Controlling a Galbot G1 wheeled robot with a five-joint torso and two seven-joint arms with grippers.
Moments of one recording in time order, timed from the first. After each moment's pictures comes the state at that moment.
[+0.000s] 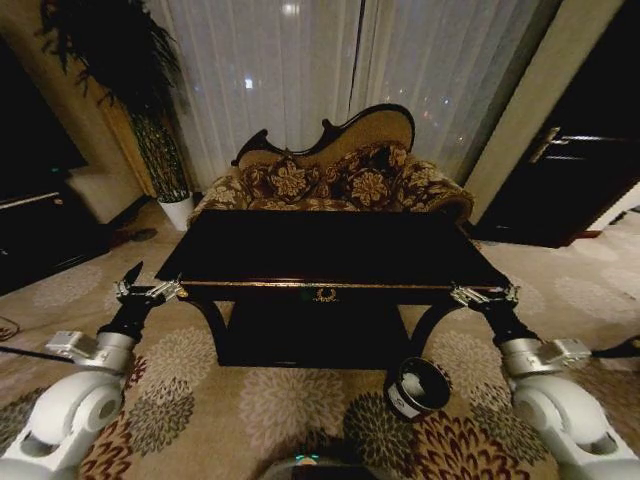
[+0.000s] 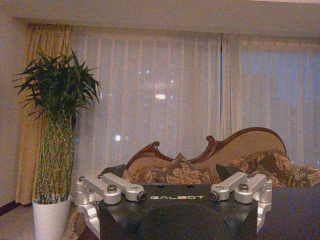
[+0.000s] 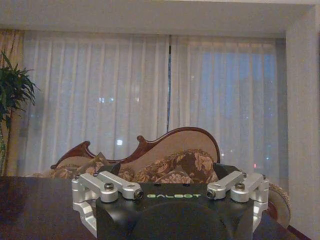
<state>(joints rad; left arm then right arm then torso) 1.65 -0.89 -0.92 -2.23 -0.80 -0.03 -0.10 -1.67 0.92 0.93 2.15 0.70 0.12 0.06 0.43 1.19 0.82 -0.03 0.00</state>
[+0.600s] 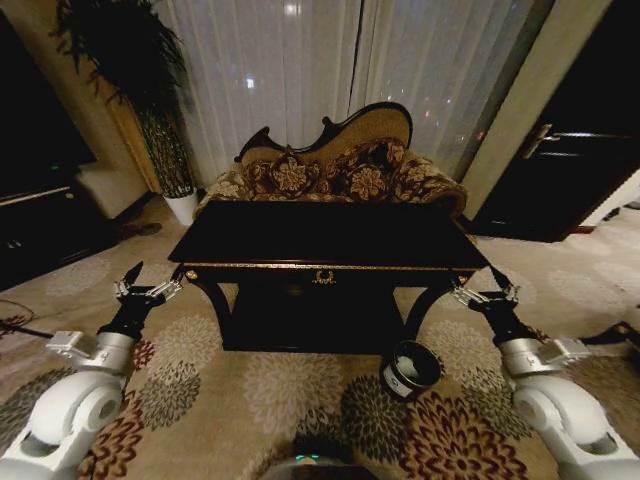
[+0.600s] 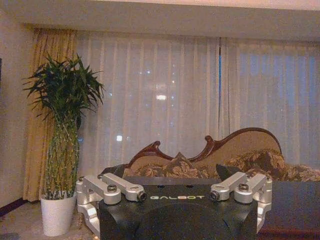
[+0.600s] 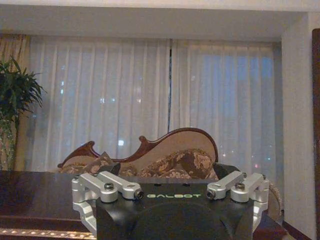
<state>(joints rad) 1.65 -0.89 -0.92 -2.23 -0.80 -0.03 -0.10 -1.67 0.92 0.93 2.15 0.70 0.12 0.06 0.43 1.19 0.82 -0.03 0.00</state>
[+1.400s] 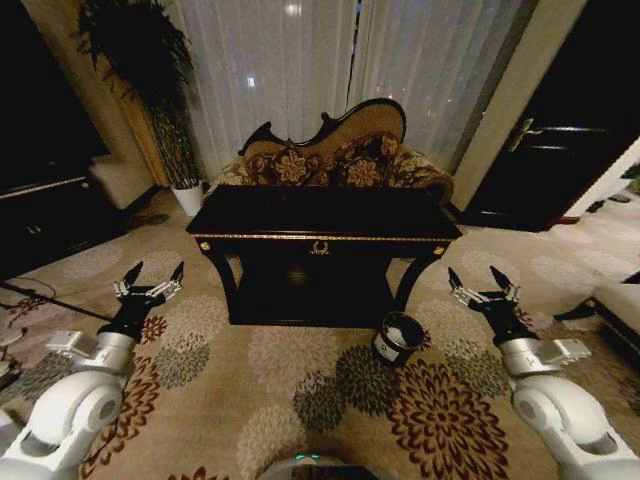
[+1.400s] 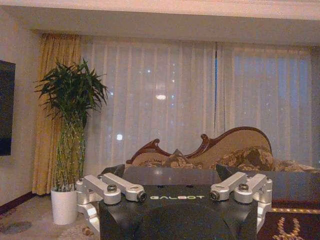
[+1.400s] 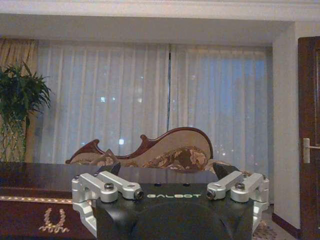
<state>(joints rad) 1.65 -0.89 -0.92 -2.23 -0.80 -0.03 -0.10 -1.67 0.92 0.93 2.15 0.70 0.12 0.06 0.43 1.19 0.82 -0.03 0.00</state>
